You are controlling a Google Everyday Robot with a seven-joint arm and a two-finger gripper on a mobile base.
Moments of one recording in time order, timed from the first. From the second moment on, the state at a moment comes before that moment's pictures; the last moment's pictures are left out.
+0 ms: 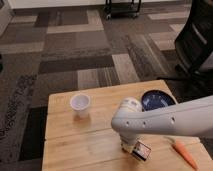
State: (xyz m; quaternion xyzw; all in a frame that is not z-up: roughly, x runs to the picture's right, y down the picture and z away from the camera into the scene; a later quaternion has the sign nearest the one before) arm 0.132 0.254 0.684 -0.29 0.20 0.26 0.90
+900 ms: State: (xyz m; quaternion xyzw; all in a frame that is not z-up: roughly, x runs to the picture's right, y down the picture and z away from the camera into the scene) arm 0.131 0.254 0.684 -0.29 0.20 0.26 0.90
